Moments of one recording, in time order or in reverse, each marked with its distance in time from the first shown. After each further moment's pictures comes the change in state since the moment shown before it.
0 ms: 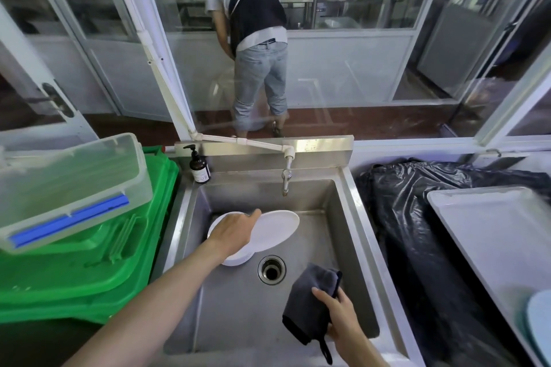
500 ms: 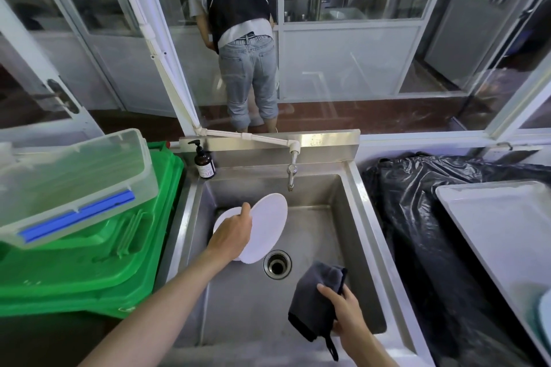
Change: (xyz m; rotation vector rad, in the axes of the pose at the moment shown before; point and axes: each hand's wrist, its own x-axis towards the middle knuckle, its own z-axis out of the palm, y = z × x) left_hand -0.022 0.006 0.002 -0.411 0.053 -0.357; right_hand -0.003 0.000 0.003 -0.052 0.020 0.026
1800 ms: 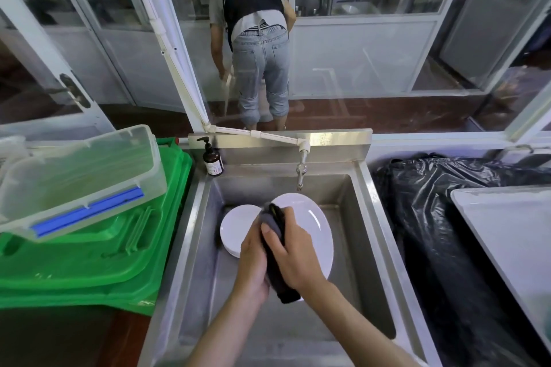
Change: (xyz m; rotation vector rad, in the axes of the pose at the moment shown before) left_hand -0.076 0.093 -0.043 -1.666 -0.021 -0.548; right_hand -0.063 -0.093 0.130 -0.672 -0.265 -1.005
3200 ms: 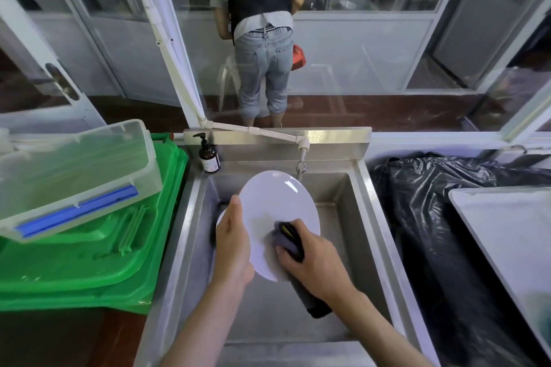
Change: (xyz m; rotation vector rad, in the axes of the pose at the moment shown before) left_hand 0.013 0.046 -0.011 -0.054 0.204 0.172; right_hand -0.010 0.014 -0.030 -0.330 -0.088 -0.031
